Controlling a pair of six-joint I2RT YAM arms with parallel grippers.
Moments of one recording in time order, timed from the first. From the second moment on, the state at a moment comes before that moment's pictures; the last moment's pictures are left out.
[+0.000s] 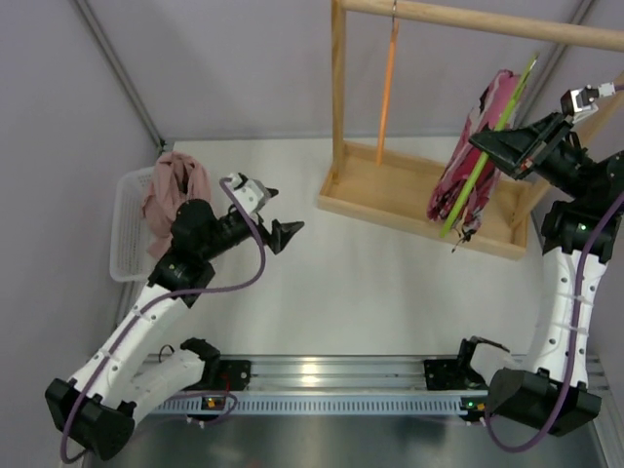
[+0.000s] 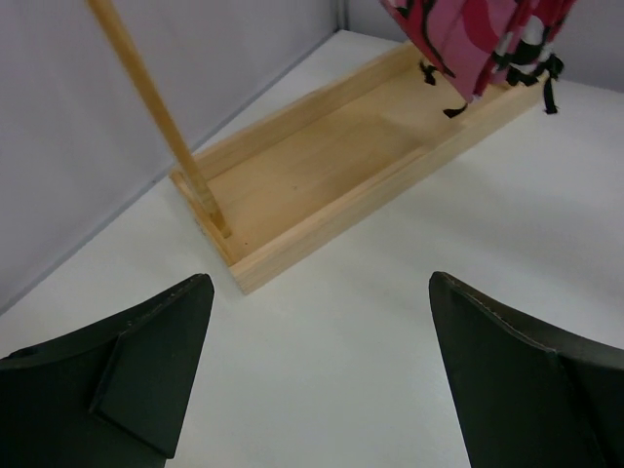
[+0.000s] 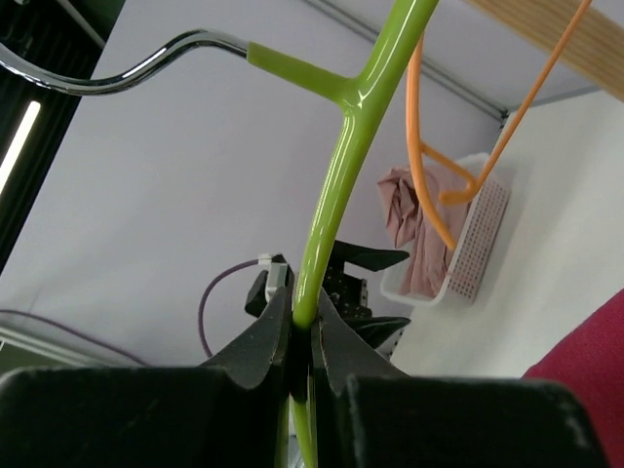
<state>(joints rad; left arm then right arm) -0.42 0.89 0.90 -0.05 0.48 0.12 -0.36 1.06 1.31 0.24 -1.16 1.52</state>
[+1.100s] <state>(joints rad) -1.23 1.73 0.79 1.22 -0.19 0.59 -0.19 1.08 1.52 -0.23 -1.31 1.37</state>
